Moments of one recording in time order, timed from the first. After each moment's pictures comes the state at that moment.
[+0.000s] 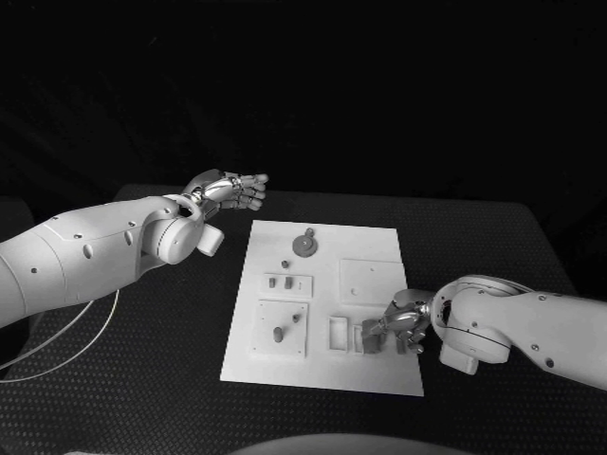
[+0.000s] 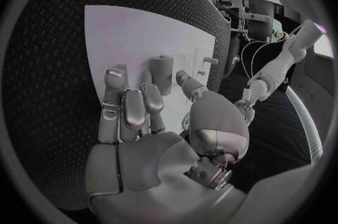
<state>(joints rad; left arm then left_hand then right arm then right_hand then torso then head) 1.26 -0.72 -0.13 1.13 -0.24 -0.17 0.22 0.85 -0.11 0.42 -0.10 0.10 0.73 0.18 0.26 0.47 0.92 0.19 0.07 0.15 0.68 0.21 0.45 0.35 0.03 0.66 0.10 0.07 0.93 1.17 -0.80 -0.25 1.56 -0.89 -0.02 -0.52 0.76 -0.14 0.51 -0.08 0.05 0.92 0.10 0.27 0.75 1.30 -0.01 1.23 1.31 1.33 -0.12 1.47 1.01 0.23 1.22 -0.06 0.81 1.31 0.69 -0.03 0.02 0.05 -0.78</state>
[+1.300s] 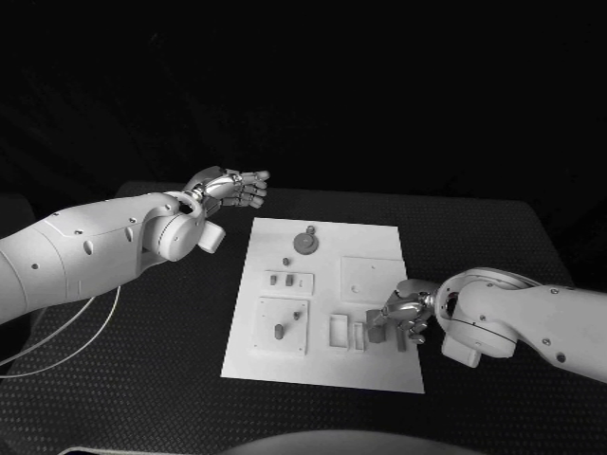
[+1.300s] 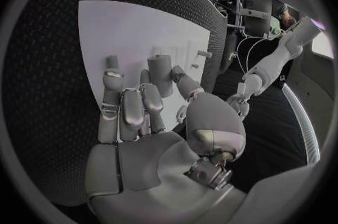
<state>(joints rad) 1.26 -0.73 -0.13 1.14 -0.24 -0.17 0.22 0.85 -0.11 0.42 -0.10 0.10 0.74 0.19 0.27 0.47 0.93 0.20 0.07 0.13 0.69 0.21 0.45 0.36 0.03 0.65 0.10 0.07 0.92 1.20 -0.83 -0.25 1.60 -0.87 -0.06 -0.51 0.78 0.03 0.53 -0.28 0.05 0.99 0.09 0.26 0.75 1.31 -0.02 1.23 1.31 1.33 -0.12 1.48 1.01 0.22 1.21 -0.05 0.84 1.31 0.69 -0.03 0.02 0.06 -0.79</state>
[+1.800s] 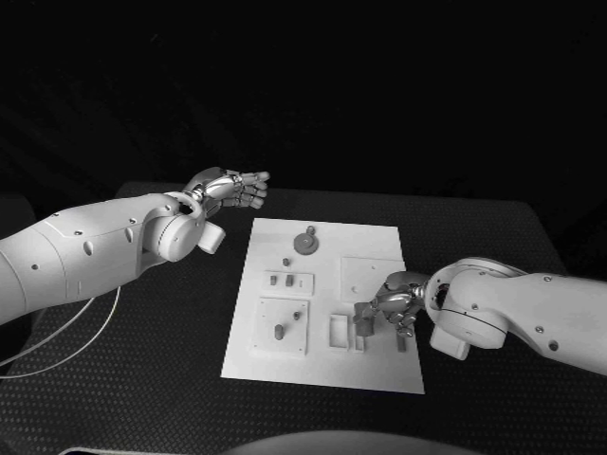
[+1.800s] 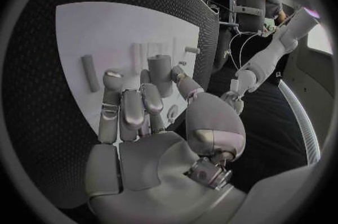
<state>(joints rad) 1.26 -0.73 -0.13 1.14 -0.24 -0.16 0.22 0.85 -0.11 0.42 -0.10 0.10 0.74 0.19 0.27 0.47 0.93 0.20 0.07 0.13 0.69 0.21 0.45 0.36 0.03 0.65 0.10 0.07 0.91 1.23 -0.78 -0.25 1.61 -0.80 -0.06 -0.53 0.78 0.04 0.53 -0.29 0.05 0.99 0.09 0.26 0.75 1.31 -0.02 1.23 1.31 1.32 -0.13 1.48 1.00 0.22 1.21 -0.05 0.84 1.31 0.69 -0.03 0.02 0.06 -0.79</state>
